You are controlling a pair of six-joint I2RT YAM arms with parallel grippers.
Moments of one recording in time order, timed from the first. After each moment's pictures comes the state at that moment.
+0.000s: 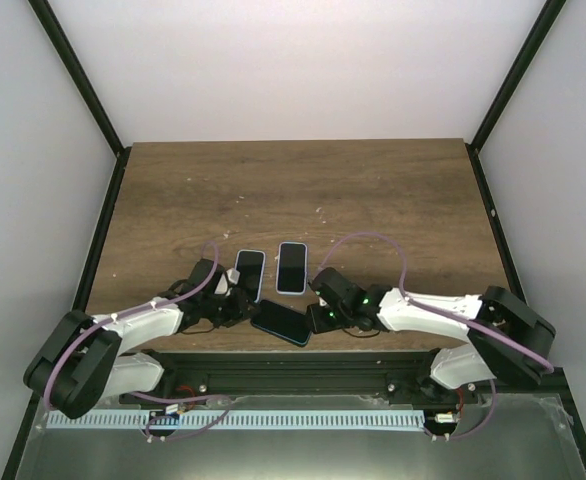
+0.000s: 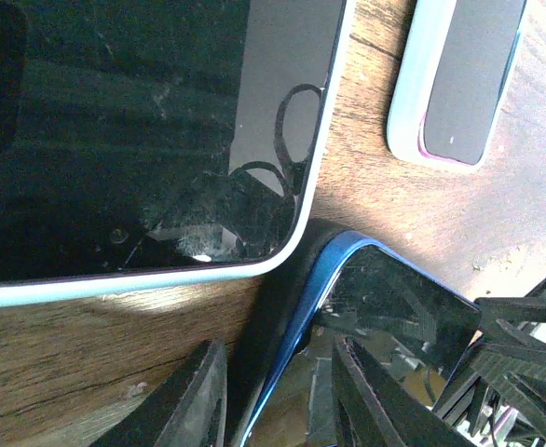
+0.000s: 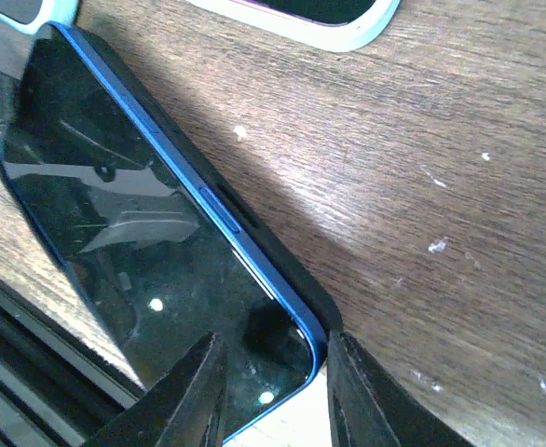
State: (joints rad) left arm -0.53 1.24 0.33 -0.05 0.51 -0.89; right arm 0.99 1.38 0.62 -0.27 -0.13 0.70
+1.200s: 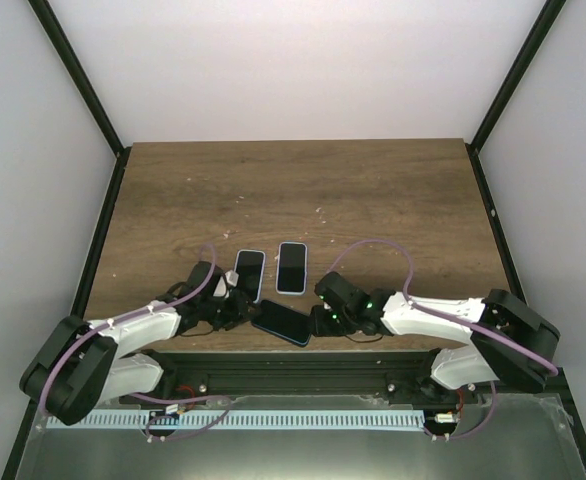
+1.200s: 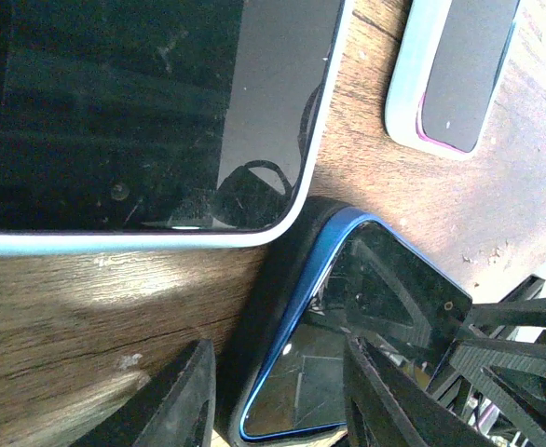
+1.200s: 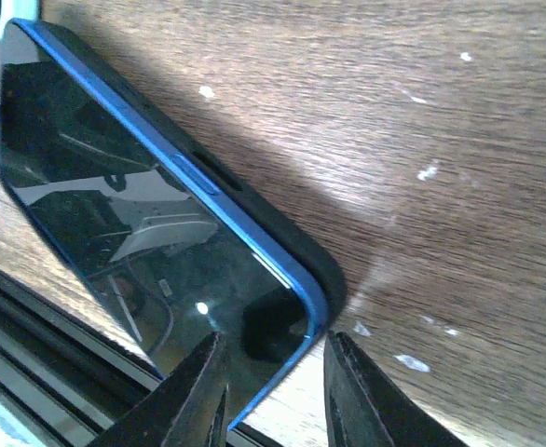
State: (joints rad) left arm -0.54 1.20 0.31 -0.06 0.52 -0.92; right arm 0.99 1.34 0.57 -0.26 -0.16 0.89
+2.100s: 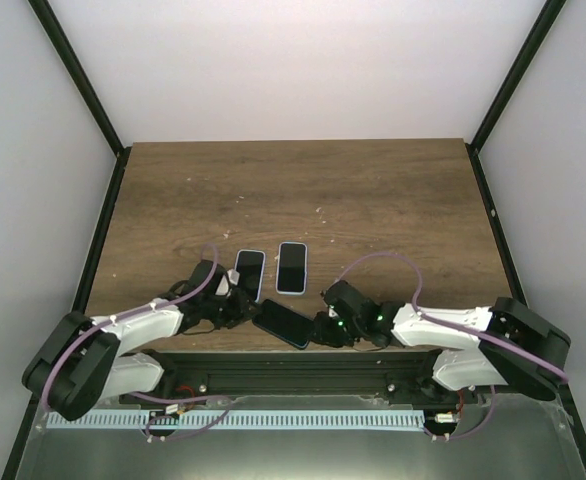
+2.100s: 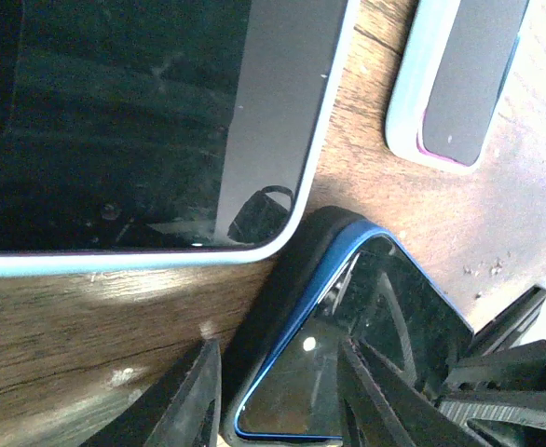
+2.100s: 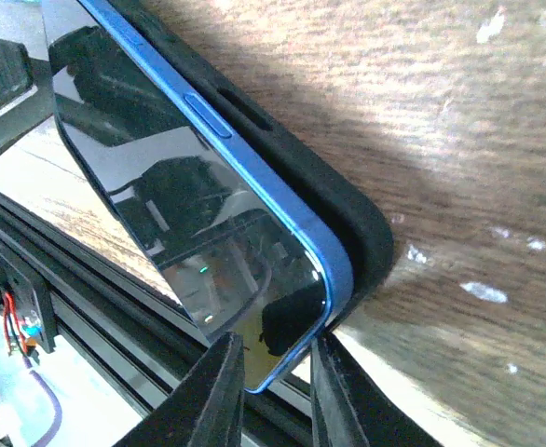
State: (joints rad) left arm -0.54 1.23 0.33 -0.04 0.50 -0.95; right arm 1.01 1.27 0.43 -0.06 -0.29 1.08
